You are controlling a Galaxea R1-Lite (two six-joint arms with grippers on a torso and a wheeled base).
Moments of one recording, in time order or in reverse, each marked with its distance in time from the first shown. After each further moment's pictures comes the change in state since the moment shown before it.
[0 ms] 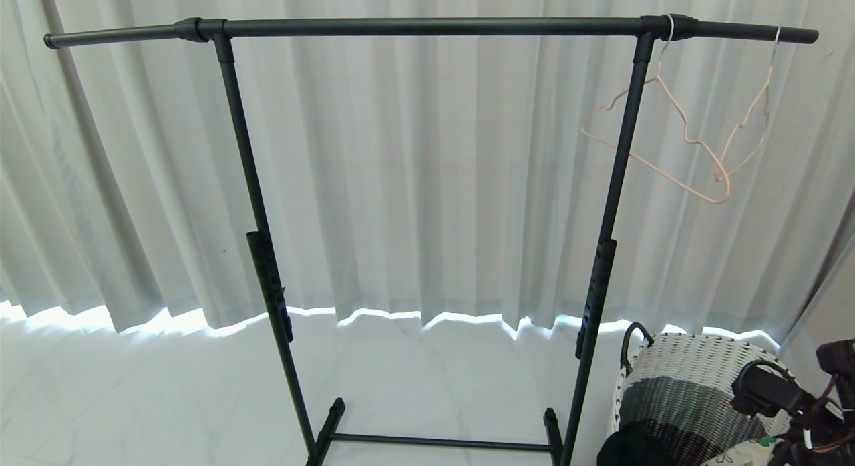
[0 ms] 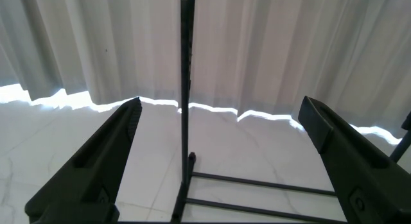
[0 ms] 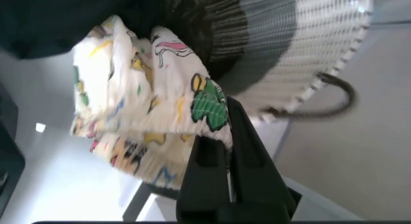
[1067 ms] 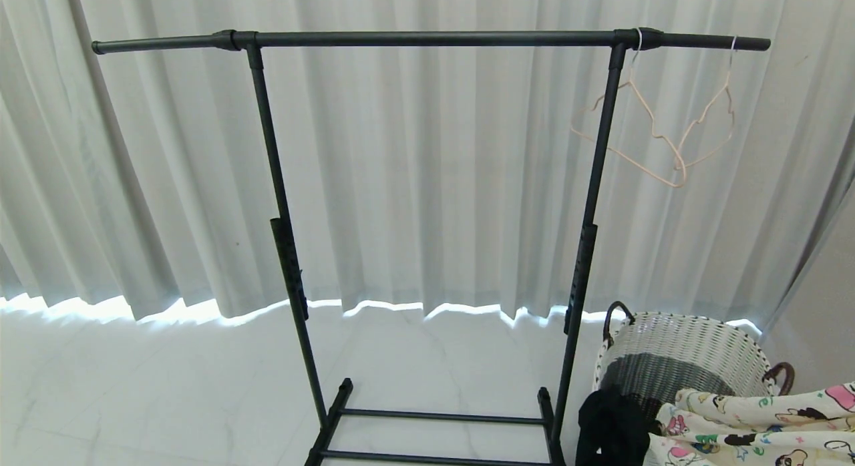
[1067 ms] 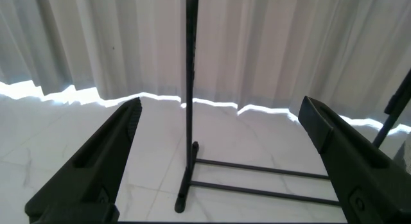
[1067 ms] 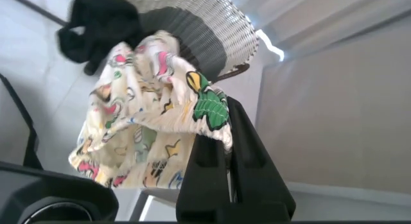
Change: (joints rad) left arm 0.000 0.000 0.000 0.000 -0.001 0.008; right arm 0.109 -0.724 -0.642 0.994 0.005 0.114
